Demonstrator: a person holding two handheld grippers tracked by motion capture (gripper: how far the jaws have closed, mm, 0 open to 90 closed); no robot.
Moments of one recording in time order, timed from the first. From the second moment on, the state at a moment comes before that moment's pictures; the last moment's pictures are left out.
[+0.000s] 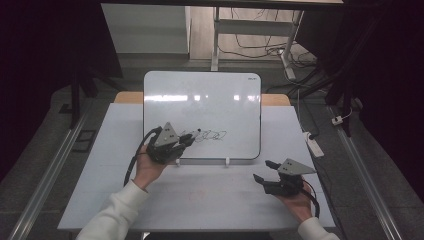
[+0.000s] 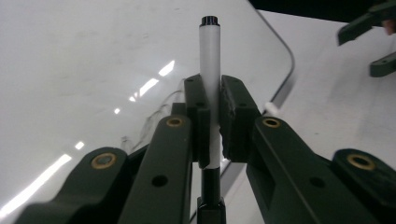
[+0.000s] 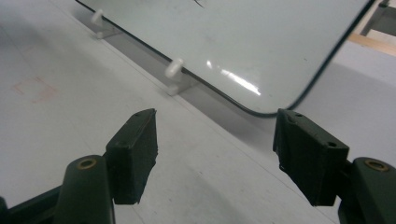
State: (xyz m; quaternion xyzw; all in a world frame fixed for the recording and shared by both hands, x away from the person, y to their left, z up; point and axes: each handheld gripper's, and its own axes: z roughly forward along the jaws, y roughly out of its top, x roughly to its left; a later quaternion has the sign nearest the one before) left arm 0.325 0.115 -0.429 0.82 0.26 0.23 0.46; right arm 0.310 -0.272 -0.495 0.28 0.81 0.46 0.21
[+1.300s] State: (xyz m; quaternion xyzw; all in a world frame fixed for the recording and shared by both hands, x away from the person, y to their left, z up) left arm 0.309 0.027 -0.453 0.84 0.19 0.19 0.48; right arm 0.323 -0.166 -0.484 0.29 0.80 0.52 0.06
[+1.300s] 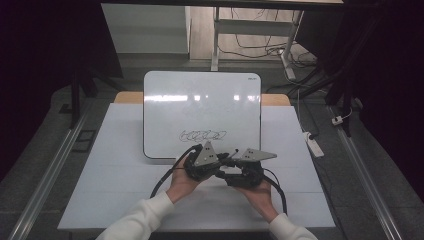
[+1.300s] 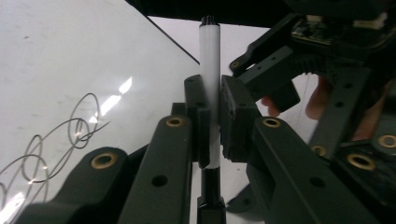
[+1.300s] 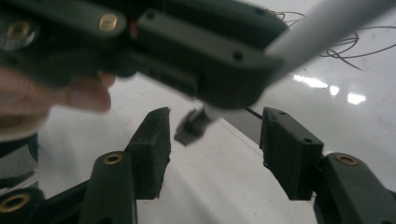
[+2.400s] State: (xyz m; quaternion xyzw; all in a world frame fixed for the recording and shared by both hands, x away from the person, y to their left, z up) left arm 0.306 0.024 -0.452 0.83 0.19 0.18 0.49; right arm 0.334 -0.163 -0.491 0.34 0.80 0.49 0.01
